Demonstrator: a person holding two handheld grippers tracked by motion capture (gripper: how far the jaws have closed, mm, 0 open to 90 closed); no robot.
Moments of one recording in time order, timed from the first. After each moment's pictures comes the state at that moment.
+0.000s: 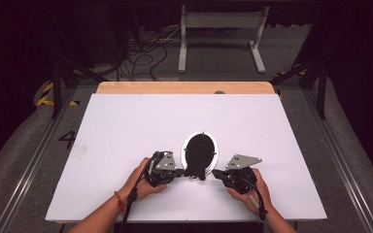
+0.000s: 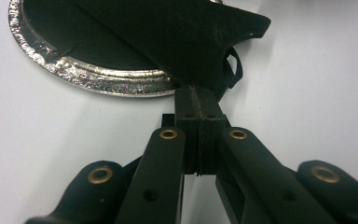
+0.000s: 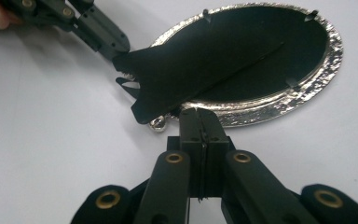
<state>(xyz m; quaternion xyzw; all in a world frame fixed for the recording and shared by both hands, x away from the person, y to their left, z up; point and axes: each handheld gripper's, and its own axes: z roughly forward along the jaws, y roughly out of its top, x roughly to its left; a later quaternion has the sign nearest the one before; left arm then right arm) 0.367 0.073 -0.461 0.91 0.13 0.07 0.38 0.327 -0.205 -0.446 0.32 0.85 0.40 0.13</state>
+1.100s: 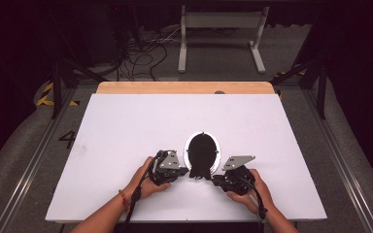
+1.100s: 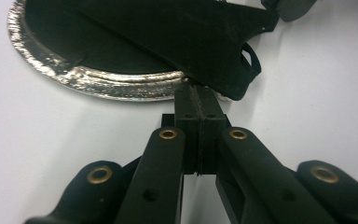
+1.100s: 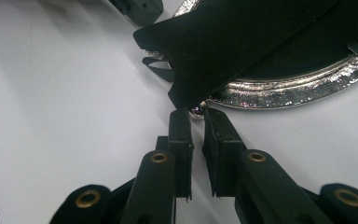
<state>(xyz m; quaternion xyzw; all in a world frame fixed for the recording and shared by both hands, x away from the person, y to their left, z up) 0.371 0.064 -0.465 0.91 0.13 0.08 0.39 0.329 -0.201 -0.447 0.32 0.88 0.35 0.08</state>
